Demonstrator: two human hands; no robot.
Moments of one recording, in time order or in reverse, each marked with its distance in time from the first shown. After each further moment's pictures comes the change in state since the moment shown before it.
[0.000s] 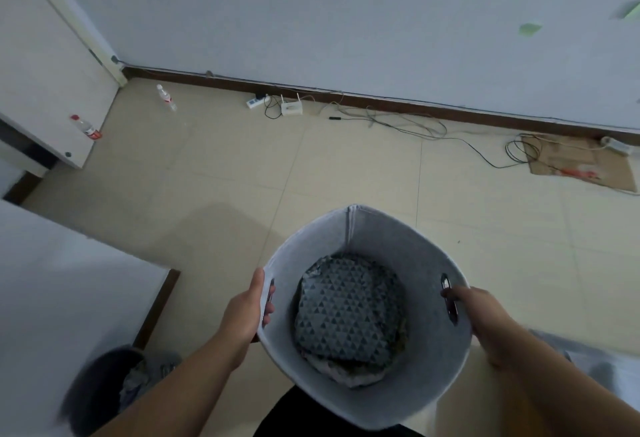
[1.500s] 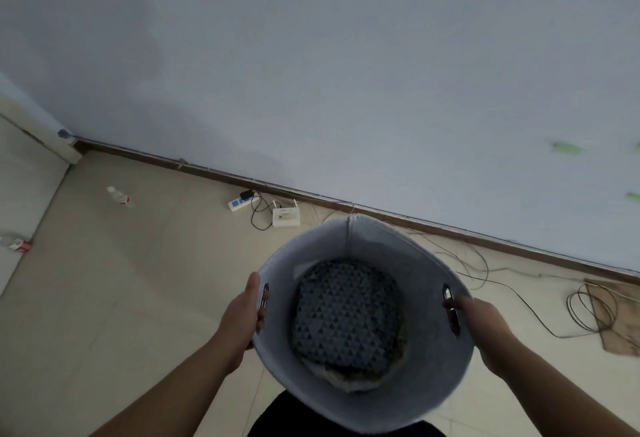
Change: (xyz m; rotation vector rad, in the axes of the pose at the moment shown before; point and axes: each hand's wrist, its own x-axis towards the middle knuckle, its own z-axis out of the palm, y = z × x) left_hand 0.552 0.667 0.094 -0.035 -0.026 -0.072; right_hand 0.500 -0.712 0.101 -0.037 0.033 -0.005
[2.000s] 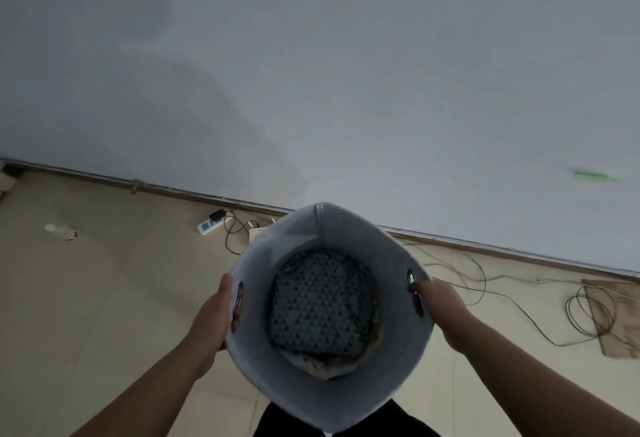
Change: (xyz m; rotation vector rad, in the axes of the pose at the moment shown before) left_hand 0.170 0.156 0.031 0.092 0.044 -0.080; right_hand 0.169 -0.149 0.064 -0.052 -0.058 0.037
